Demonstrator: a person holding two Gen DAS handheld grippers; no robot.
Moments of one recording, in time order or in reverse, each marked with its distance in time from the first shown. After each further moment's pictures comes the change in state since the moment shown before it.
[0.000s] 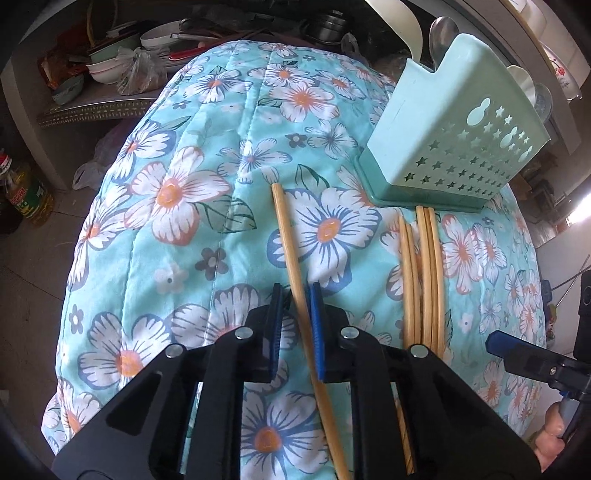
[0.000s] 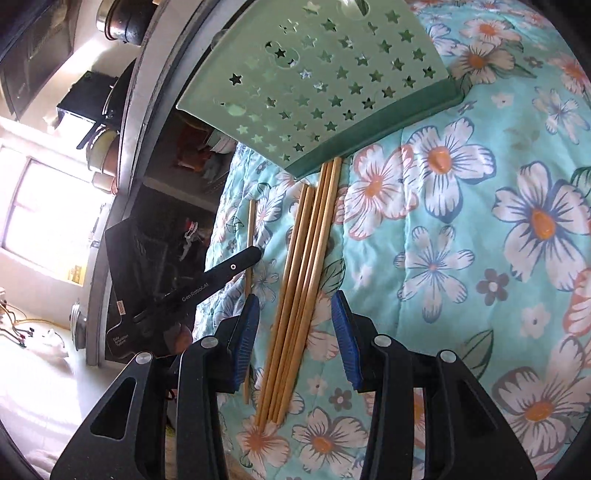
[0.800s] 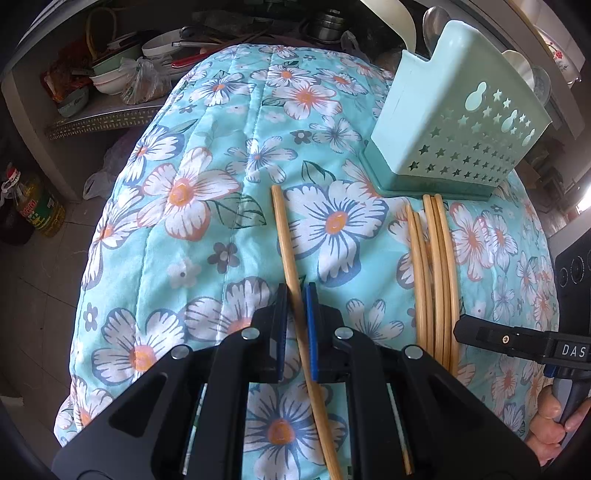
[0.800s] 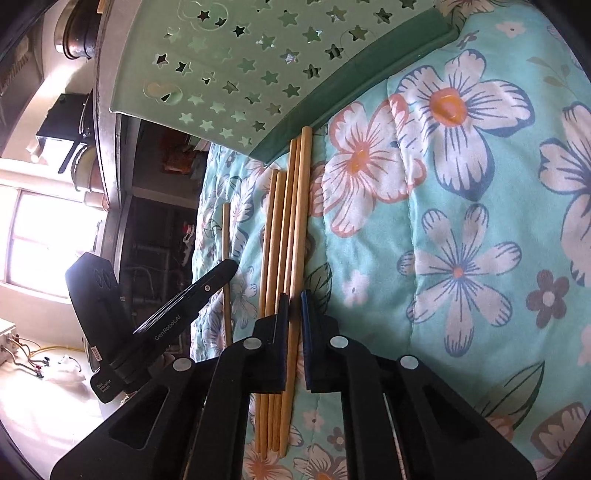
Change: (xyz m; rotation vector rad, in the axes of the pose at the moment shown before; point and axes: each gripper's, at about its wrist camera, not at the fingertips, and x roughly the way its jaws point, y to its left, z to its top) left arm -0.005 -0.004 -0.008 0.047 -0.010 0.057; right arm 0.036 -0.024 0.001 0.121 0.046 0.026
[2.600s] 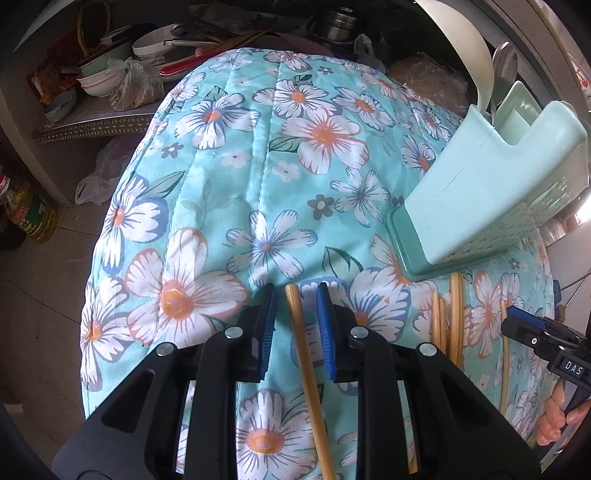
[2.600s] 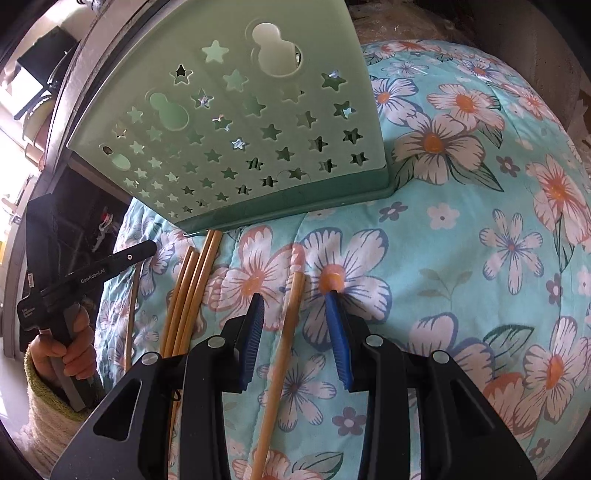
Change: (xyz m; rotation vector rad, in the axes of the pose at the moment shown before) left arm 0.032 0.010 0.066 -0.025 0.028 -0.014; right arm -0.034 0.009 0.065 -0.268 -0.088 -0.406
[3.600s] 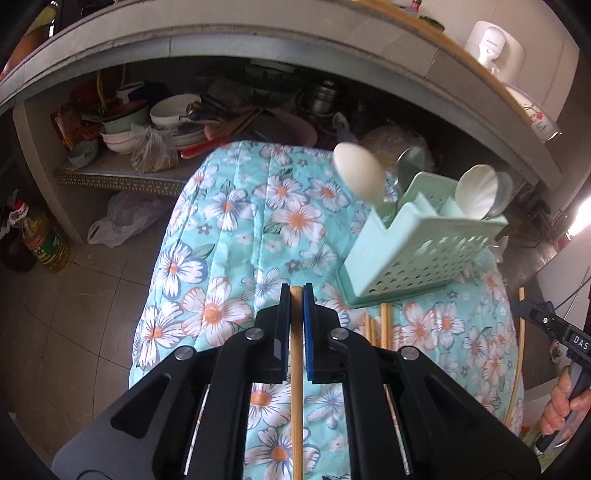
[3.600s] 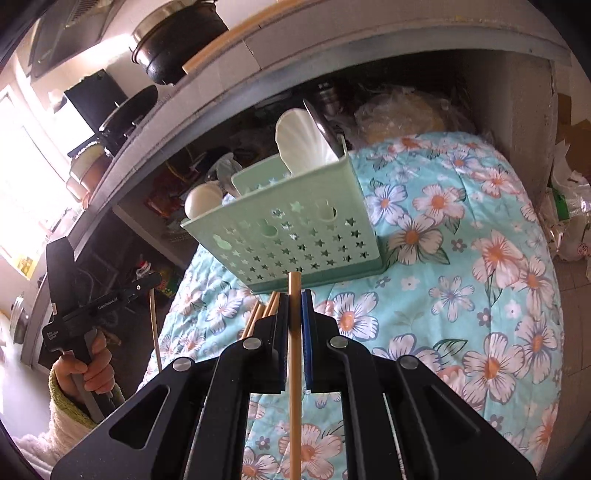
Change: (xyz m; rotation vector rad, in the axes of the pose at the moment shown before) left arm -0.126 -0.013 -0.009 0.017 -0.247 -0.046; right arm -0.117 0.017 -0.010 -0.029 -0.287 0.115
